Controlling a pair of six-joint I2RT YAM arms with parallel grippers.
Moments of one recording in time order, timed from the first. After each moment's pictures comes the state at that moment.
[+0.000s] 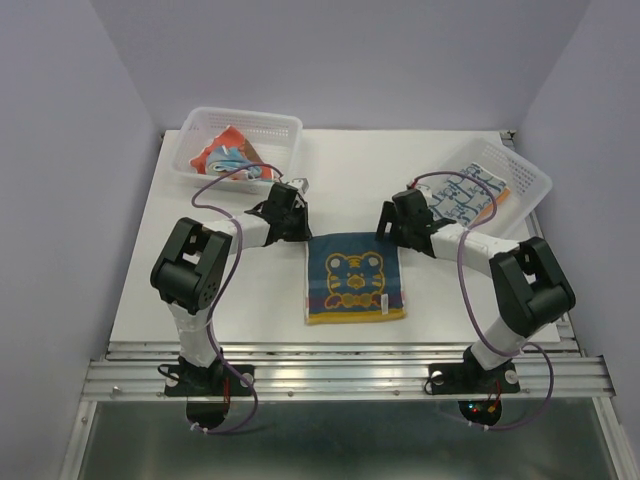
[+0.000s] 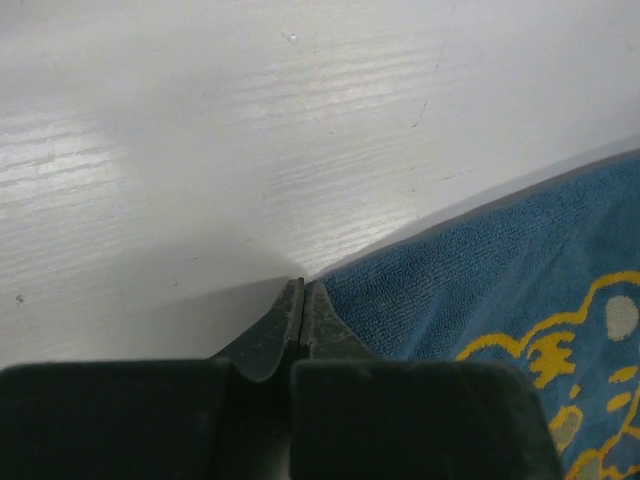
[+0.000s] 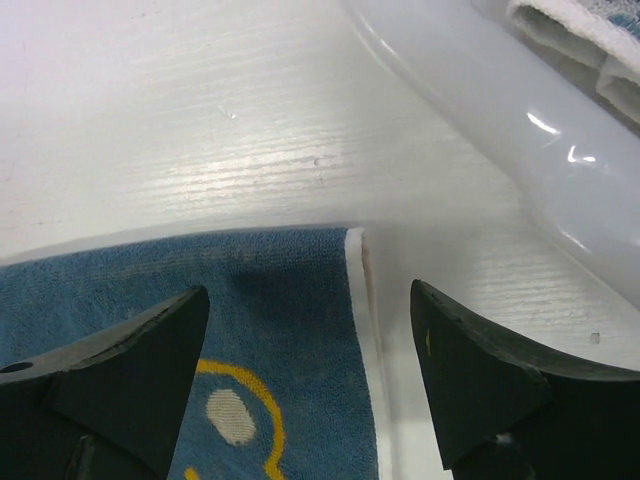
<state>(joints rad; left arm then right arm) -0.46 1.84 1.03 -0.01 0.16 -0.41 0.45 1.63 0.92 -0.13 0.25 0.59</state>
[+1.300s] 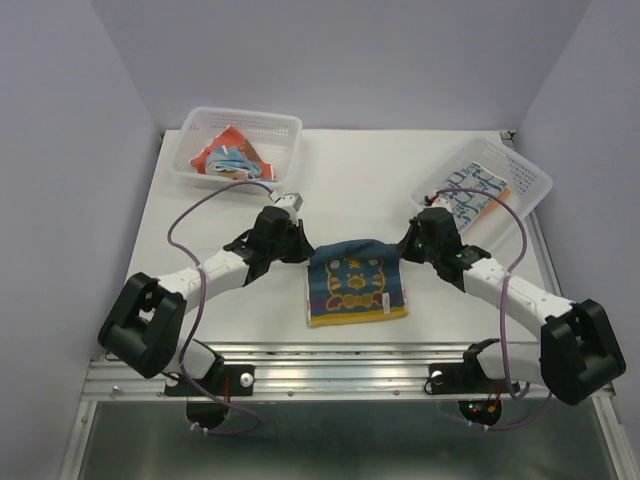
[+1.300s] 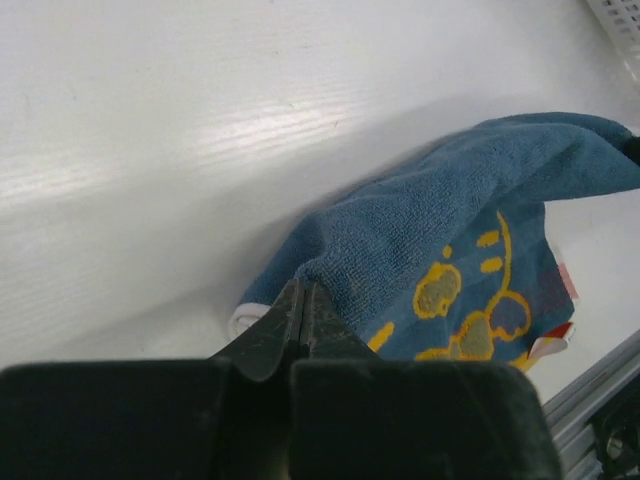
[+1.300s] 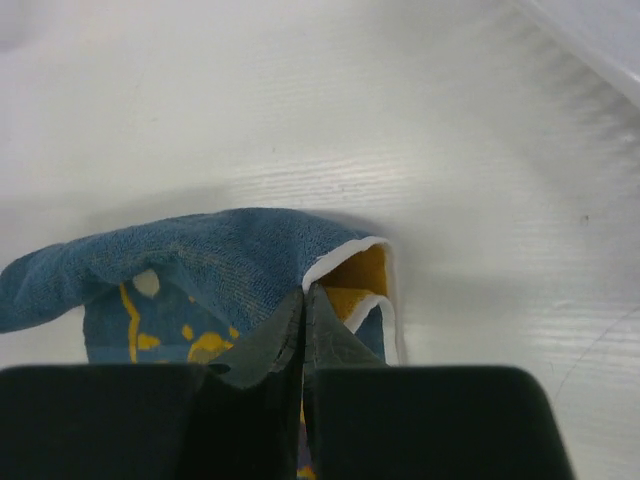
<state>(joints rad) -0.57 1.44 0.74 0.03 0.13 -0.52 0.46 1.26 0.69 -0.12 0.15 0.61</state>
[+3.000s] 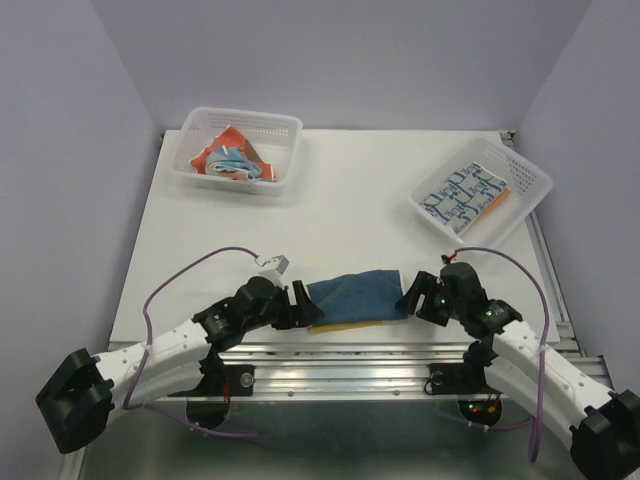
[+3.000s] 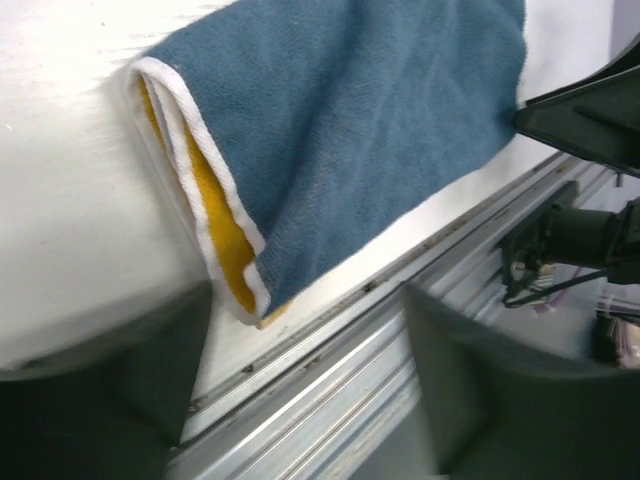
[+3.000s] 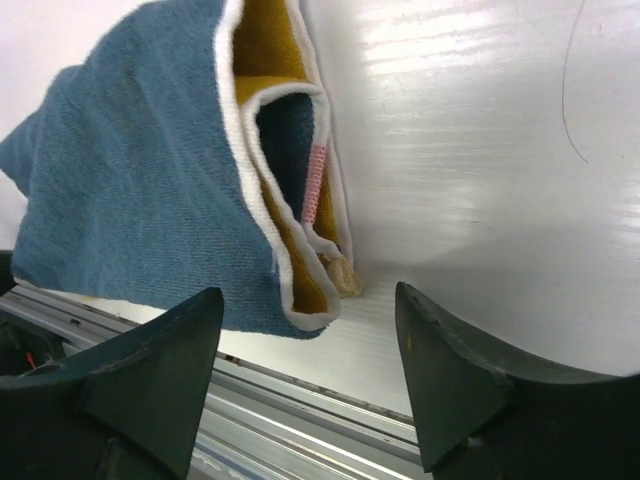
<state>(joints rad) -0.87 0.84 0.24 -0.01 0.08 -0.92 0.47 0.70 0.29 -0.42 -0.16 0.82</state>
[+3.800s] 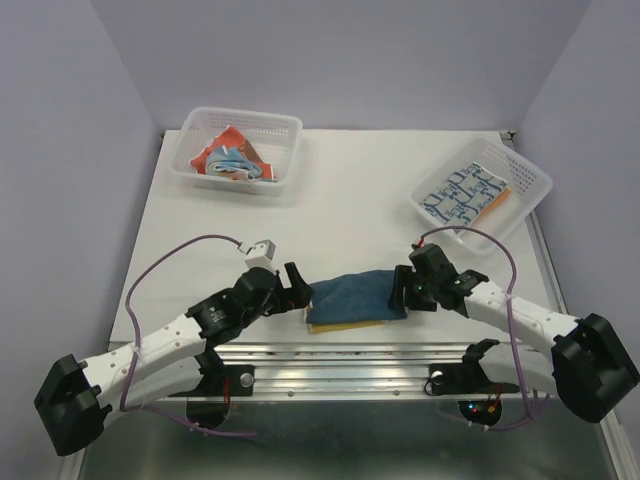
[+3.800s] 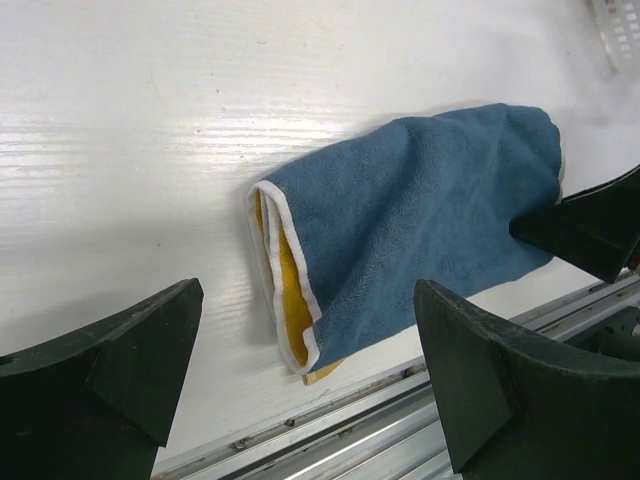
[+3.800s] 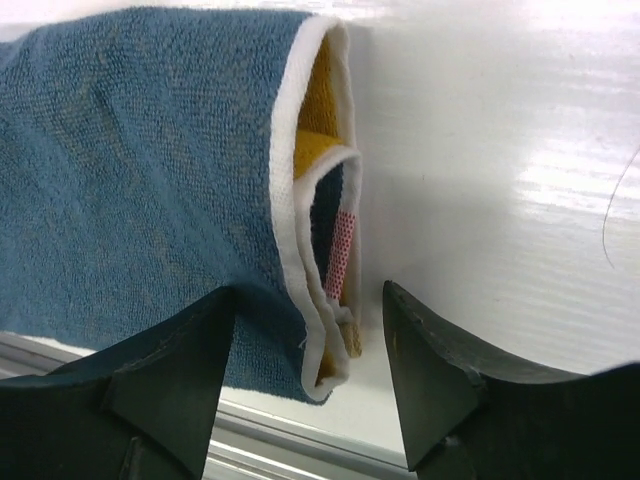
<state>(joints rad) -0.88 0.79 0.38 -0.22 -0.23 -0.89 0.58 1.10 0.48 -0.40 -0.01 0.64</state>
